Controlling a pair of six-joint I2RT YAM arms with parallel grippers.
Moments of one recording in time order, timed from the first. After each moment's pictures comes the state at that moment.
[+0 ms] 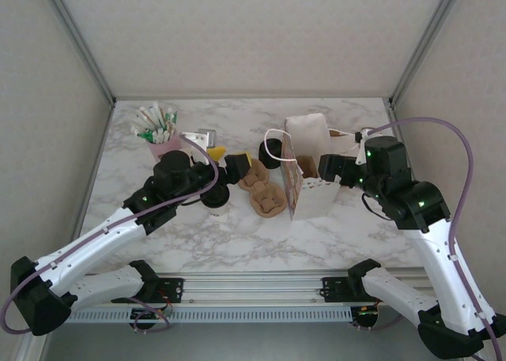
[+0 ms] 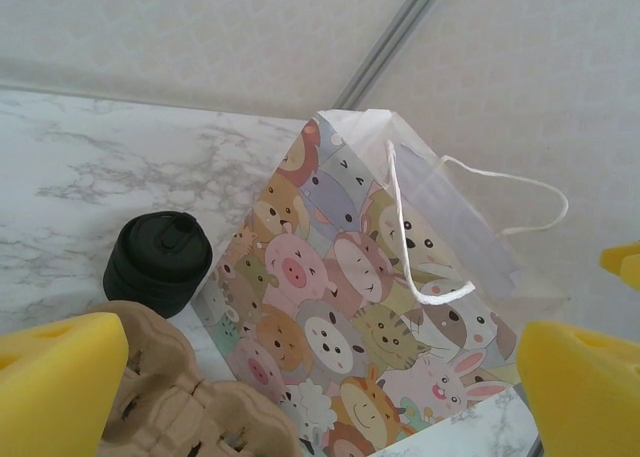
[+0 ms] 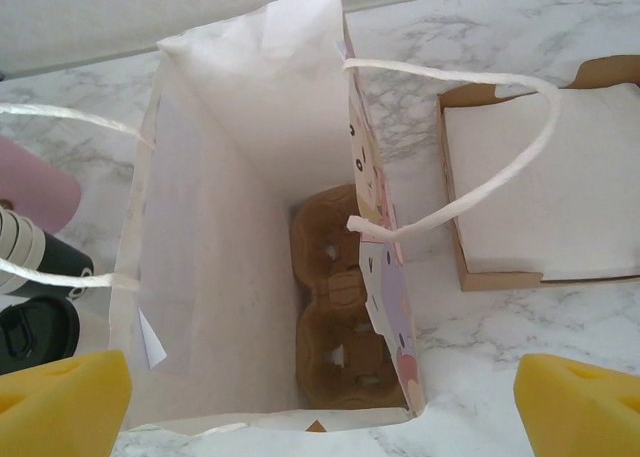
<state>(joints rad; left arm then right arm) -0.71 1.02 0.87 -0.01 0.01 -0.56 0.46 0.91 1.31 -1.06 0.13 0.40</state>
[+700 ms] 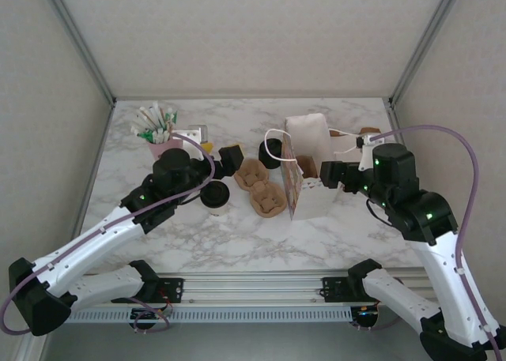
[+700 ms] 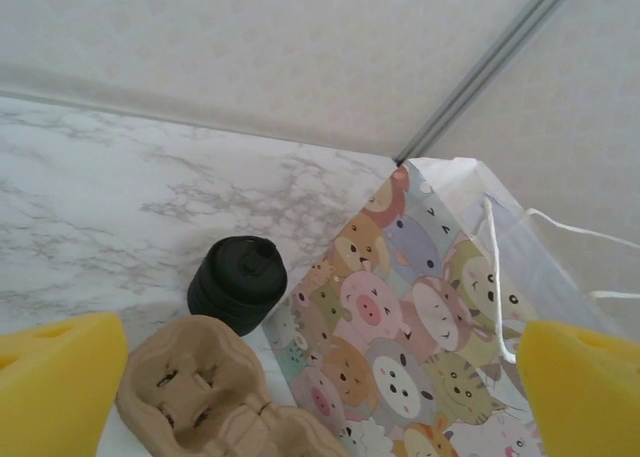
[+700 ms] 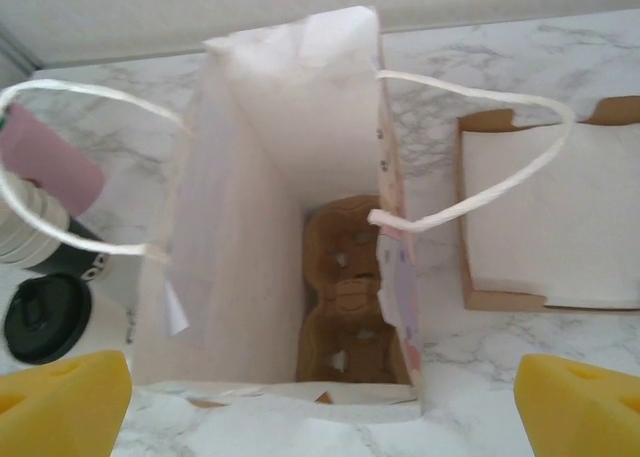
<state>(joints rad) -0.71 1.02 0.91 -0.09 -0.19 -0.57 0.46 0.84 1.29 -1.04 0.06 0.31</state>
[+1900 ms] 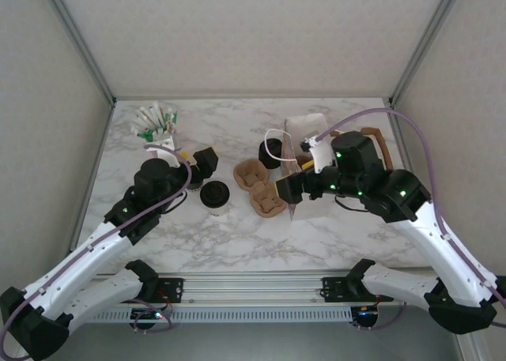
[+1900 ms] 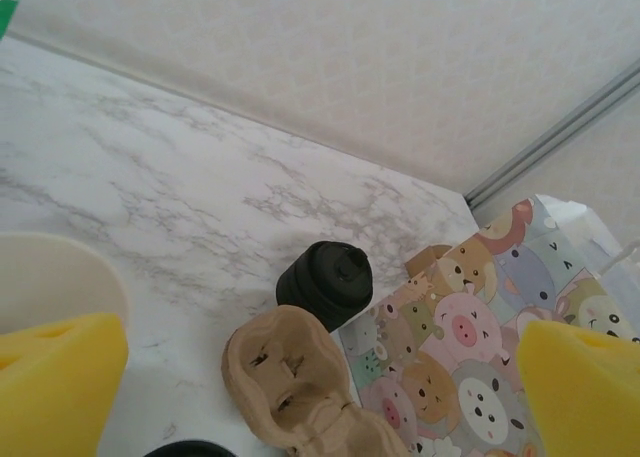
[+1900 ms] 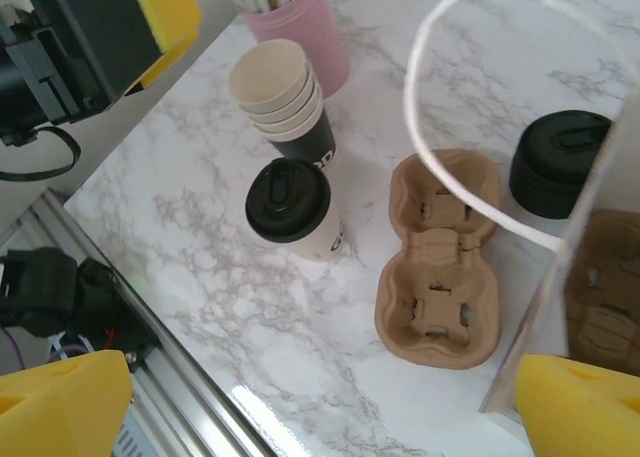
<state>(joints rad) -0.57 0.83 0.75 -0.14 -0.21 -0.65 0.79 1.04 1.42 -1.00 -0.17 0.23</state>
